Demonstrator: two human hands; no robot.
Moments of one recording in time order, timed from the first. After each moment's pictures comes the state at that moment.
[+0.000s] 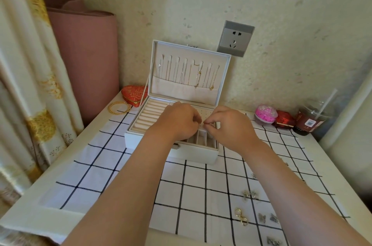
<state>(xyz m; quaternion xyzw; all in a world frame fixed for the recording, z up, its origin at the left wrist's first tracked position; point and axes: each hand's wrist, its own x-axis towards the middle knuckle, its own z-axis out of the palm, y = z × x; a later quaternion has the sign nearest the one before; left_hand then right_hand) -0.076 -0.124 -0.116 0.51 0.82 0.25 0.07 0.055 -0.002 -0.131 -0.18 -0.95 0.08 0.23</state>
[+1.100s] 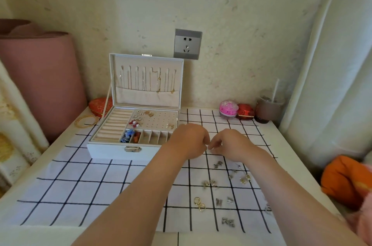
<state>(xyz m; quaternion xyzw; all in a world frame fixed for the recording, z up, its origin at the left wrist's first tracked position) 0.035 -0.065 -0.123 0.62 0.77 0.12 0.05 0.164 0.047 -0.139 -0.33 -0.92 0.19 0.01</state>
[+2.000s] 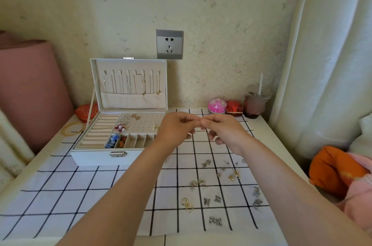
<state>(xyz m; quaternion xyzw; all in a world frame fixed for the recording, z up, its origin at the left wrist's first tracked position) 0.040 -0.054 -0.116 0.39 0.66 0.58 0.29 0.172 0.051 -0.118 -0.34 -0.70 0.59 0.22</state>
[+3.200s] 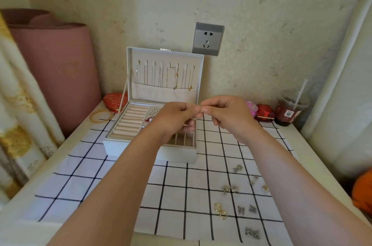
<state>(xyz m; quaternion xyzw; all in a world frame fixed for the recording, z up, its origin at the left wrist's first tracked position) -0.038 -0.101 -0.102 0.33 0.63 0.60 0.38 0.094 0.011 -0.087 -0.24 -0.75 0.55 0.29</state>
